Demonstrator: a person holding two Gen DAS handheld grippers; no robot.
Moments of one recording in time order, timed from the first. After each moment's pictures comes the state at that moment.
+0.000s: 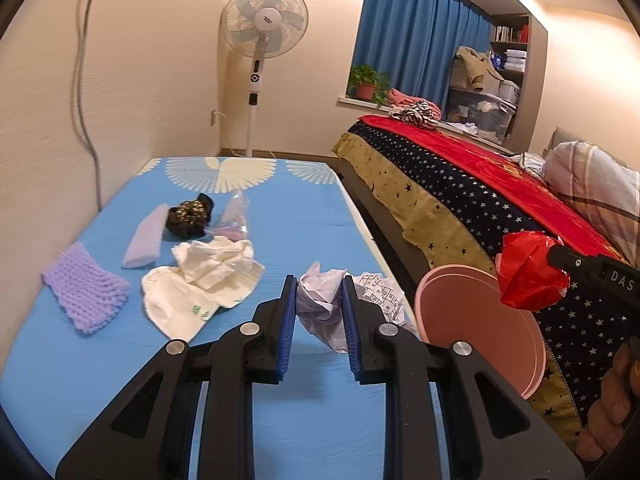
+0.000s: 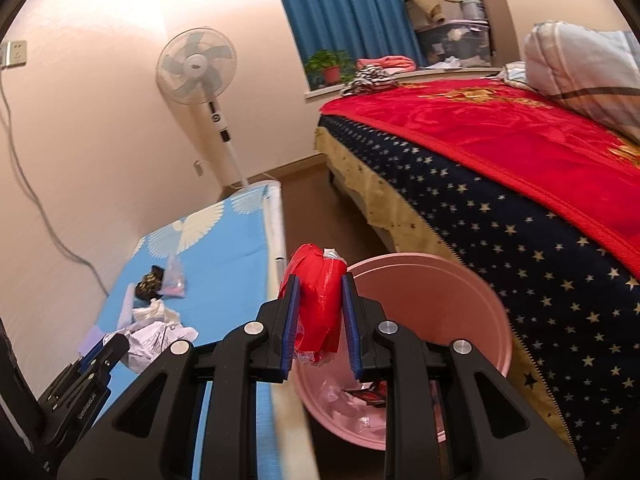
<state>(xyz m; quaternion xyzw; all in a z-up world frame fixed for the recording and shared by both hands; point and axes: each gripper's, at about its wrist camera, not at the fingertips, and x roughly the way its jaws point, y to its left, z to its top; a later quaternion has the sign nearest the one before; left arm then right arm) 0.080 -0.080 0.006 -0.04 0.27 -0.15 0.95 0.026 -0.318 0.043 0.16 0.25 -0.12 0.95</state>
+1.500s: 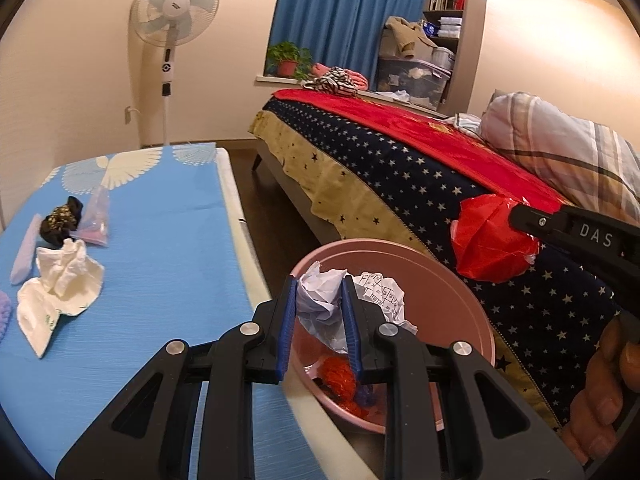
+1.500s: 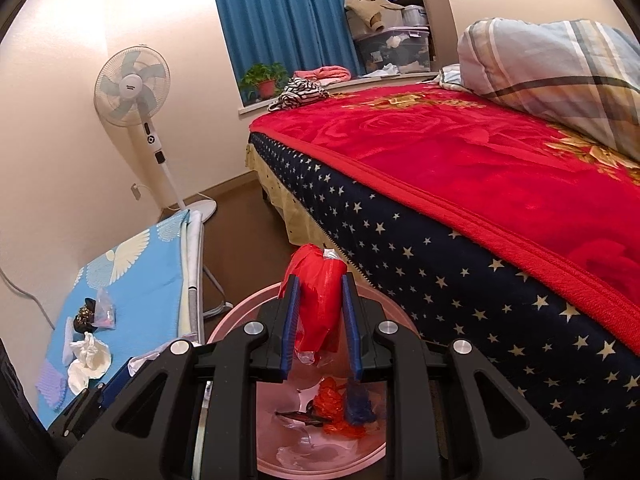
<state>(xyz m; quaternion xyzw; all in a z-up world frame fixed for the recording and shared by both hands) 0.085 -0.203 -0.018 -0.01 0.28 -0.27 0.92 0.018 -0.381 0.036 0.16 0.24 -0.22 0.93</state>
